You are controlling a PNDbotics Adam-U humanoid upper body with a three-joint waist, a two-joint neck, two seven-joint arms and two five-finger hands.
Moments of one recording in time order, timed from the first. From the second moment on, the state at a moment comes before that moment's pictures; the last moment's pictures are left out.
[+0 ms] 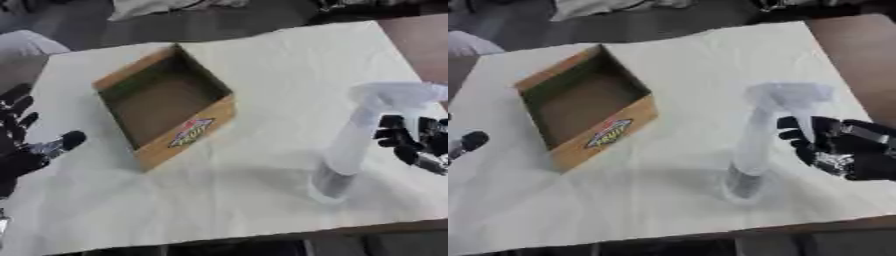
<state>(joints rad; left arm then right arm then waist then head) 0.07 0.36 0.13 -1.98 0.25 0.15 0.11 -0.23 -0.65 0.11 -1.75 -0.21 0.13 0.75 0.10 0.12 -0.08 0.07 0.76</state>
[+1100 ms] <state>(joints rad) 0.07 0.35 0.13 -1.98 0.26 0.15 0.11 -0.28 -0.57 0.12 -1.74 -0.20 0.16 0.76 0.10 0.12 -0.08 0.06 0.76</state>
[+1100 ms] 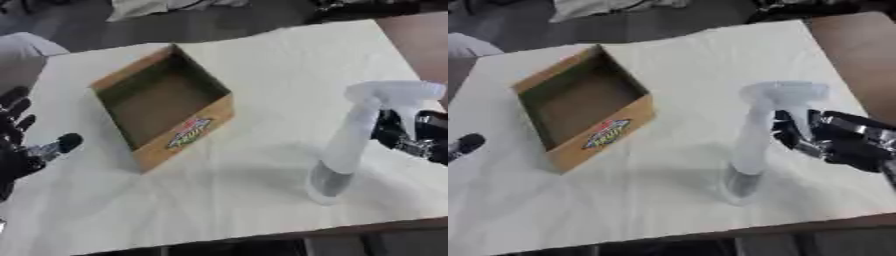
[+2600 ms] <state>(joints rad) 0.07 0.34 0.13 -1.98 0.26 0.16 0.10 -0.30 -0.53 0.14 -1.74 -0.20 0.16 0.79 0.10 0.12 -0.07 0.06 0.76</state>
